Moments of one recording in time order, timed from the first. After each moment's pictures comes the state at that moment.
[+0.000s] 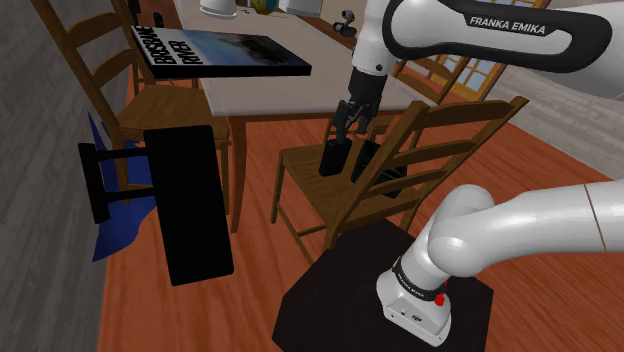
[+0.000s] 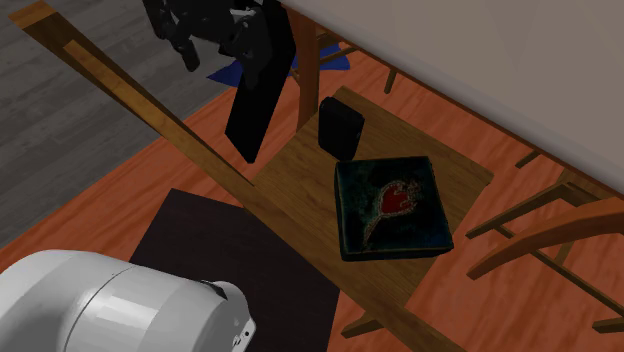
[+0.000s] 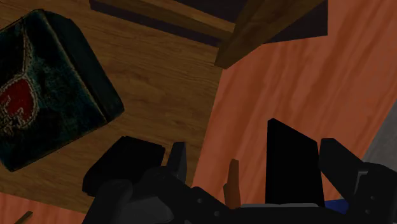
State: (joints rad) arm 0.02 -0.74 -0.02 -2.43 0.01 1.64 0.09
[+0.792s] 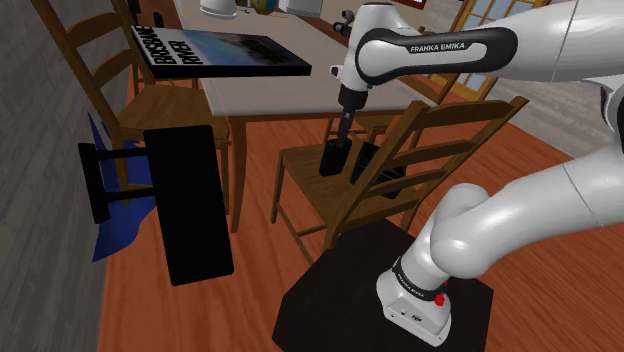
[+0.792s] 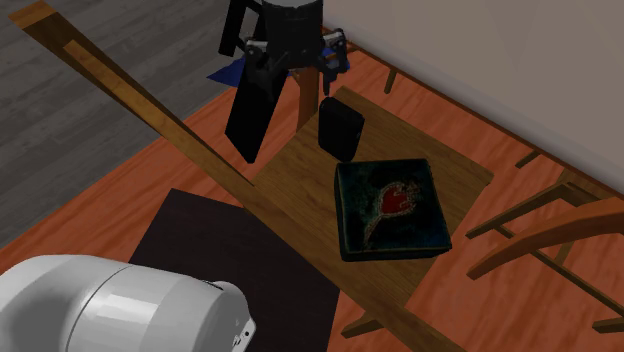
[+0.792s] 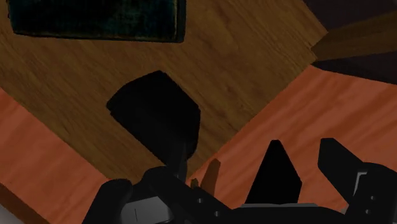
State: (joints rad) arm 0.09 -0.52 -0.26 -2.44 -0.16 1.90 -0.51
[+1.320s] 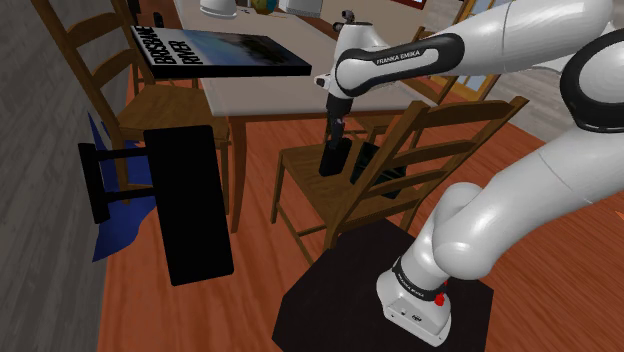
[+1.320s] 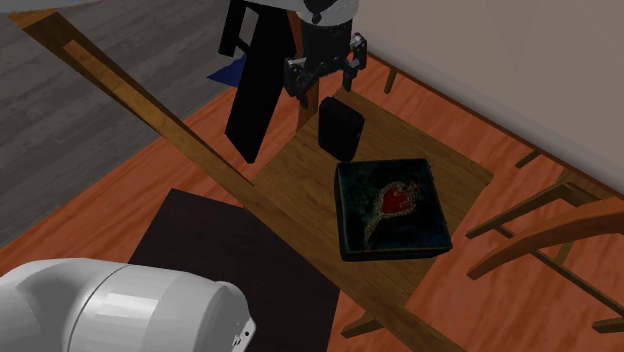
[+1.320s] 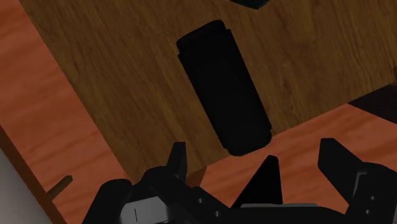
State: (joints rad) arm 0.15 -0.31 -0.39 -2.39 -0.18 2.09 -0.88
